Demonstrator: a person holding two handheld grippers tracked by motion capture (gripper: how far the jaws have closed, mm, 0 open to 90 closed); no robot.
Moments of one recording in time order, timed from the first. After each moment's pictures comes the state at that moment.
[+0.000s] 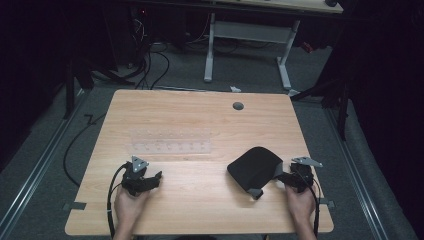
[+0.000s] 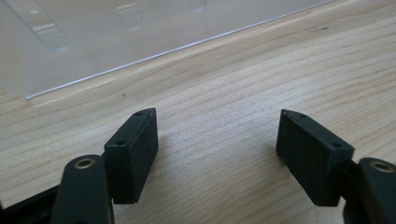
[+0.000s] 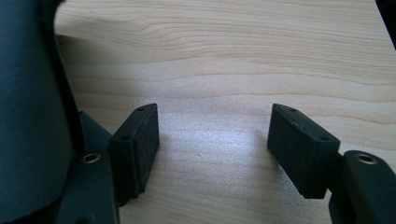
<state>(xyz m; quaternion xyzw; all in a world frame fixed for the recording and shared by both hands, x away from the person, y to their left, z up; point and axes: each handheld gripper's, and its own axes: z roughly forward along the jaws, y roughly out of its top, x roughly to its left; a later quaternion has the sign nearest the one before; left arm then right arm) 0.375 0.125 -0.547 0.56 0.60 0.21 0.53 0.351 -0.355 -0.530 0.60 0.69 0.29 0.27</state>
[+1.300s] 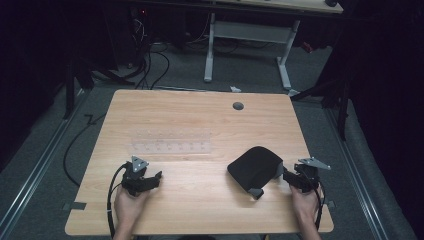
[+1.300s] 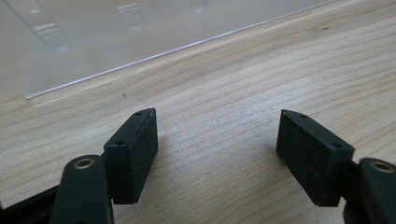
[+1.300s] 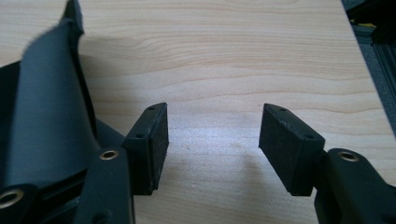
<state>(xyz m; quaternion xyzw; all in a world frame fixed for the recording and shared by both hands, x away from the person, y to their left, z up) 0.376 0.125 -0.547 0.56 0.60 0.21 0.53 0.337 -0.364 -0.516 0.62 0.66 0.31 0.27</state>
